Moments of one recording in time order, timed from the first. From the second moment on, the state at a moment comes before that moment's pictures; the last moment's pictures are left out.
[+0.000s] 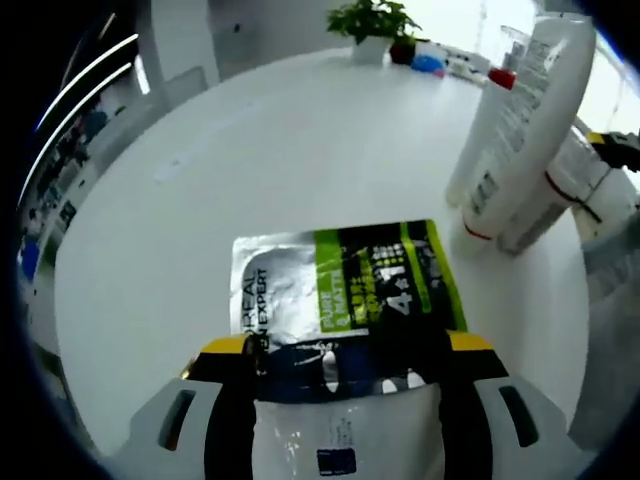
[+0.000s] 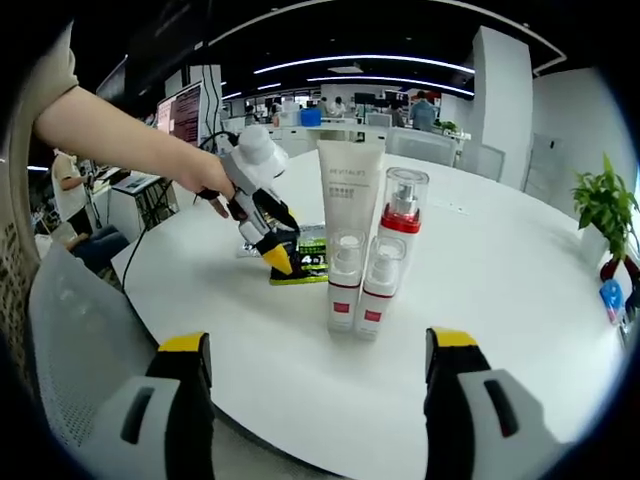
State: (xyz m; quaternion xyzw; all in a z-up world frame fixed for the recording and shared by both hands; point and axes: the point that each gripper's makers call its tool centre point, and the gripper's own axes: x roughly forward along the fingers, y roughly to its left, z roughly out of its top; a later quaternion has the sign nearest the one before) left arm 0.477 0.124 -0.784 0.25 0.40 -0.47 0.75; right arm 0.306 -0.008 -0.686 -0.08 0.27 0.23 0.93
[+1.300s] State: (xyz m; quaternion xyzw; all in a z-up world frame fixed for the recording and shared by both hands) left arm 0.466 0.157 -0.790 0.35 0.34 -0.63 0.61; right arm 0.310 -0.017 -0.688 -0.06 0.28 0.21 0.94
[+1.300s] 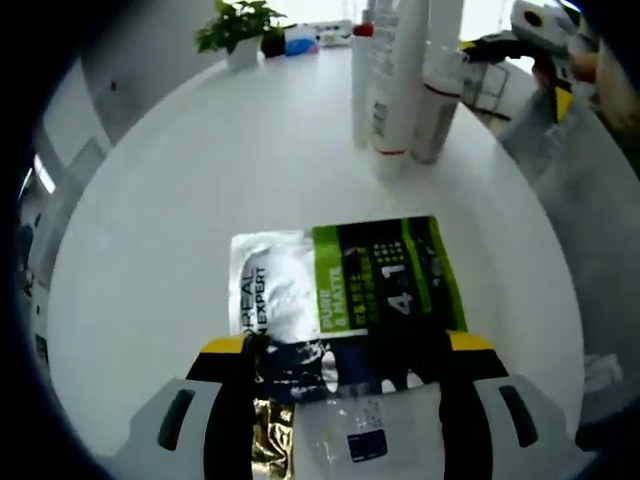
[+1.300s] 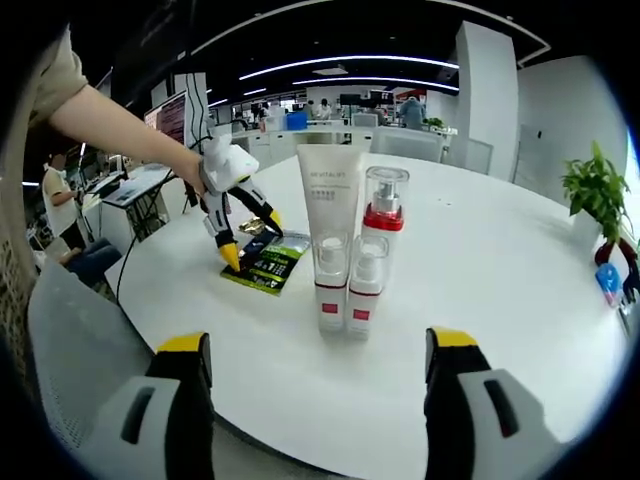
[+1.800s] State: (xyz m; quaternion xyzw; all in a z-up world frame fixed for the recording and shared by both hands) left arm 0.460 0.161 -0.789 0.36 0.36 -0.59 0.62; right arm 0.310 -0.019 -0.683 -0.04 0.26 0.21 0.94
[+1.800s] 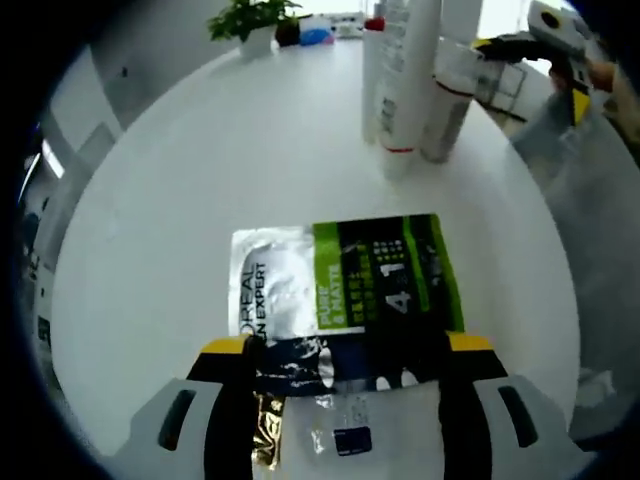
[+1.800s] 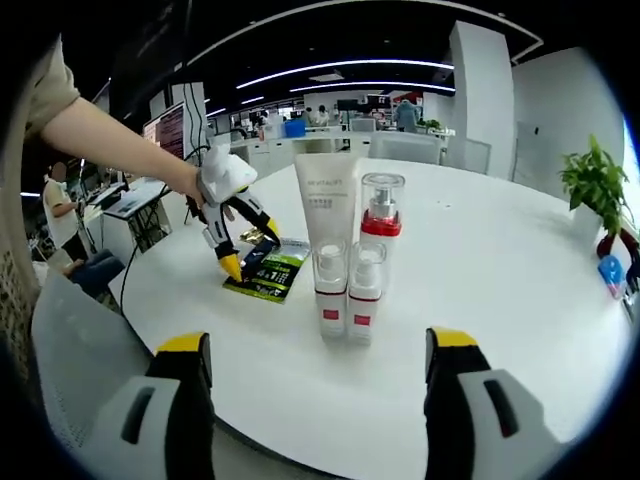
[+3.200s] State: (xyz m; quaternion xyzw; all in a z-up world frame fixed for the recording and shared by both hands) left arm 0.421 0.143 -0.752 0.04 0.46 -0.30 0.84; right arm 0.312 -0.013 -0.661 0.02 0.21 0.23 0.95
